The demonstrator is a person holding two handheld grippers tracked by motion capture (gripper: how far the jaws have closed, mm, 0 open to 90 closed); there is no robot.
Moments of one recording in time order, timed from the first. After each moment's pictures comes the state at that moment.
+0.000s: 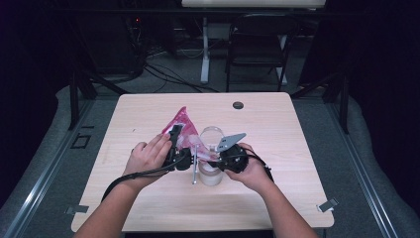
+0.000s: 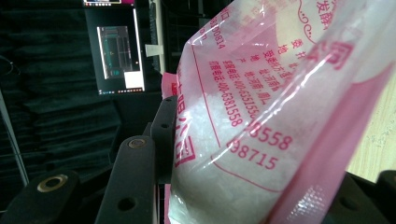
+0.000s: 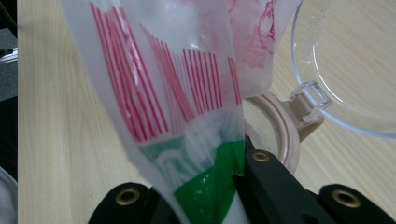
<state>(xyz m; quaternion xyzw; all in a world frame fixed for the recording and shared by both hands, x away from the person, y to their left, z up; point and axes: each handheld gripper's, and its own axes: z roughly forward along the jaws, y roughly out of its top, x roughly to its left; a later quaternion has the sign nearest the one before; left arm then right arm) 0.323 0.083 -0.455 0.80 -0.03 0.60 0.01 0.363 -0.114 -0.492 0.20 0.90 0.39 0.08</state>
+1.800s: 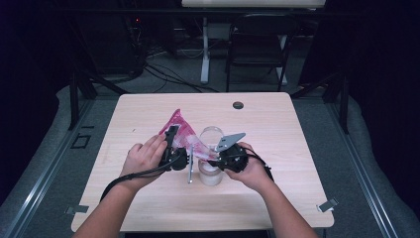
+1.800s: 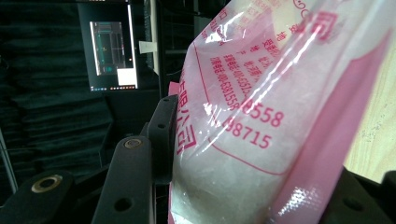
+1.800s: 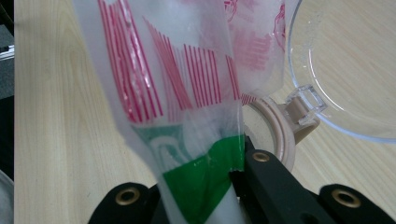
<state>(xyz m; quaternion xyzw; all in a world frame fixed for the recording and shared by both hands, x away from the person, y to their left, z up) 0.325 0.094 -0.459 0.80 -0.03 0.60 0.01 0.363 -0.113 -0.490 0.20 0.90 0.38 0.09</state>
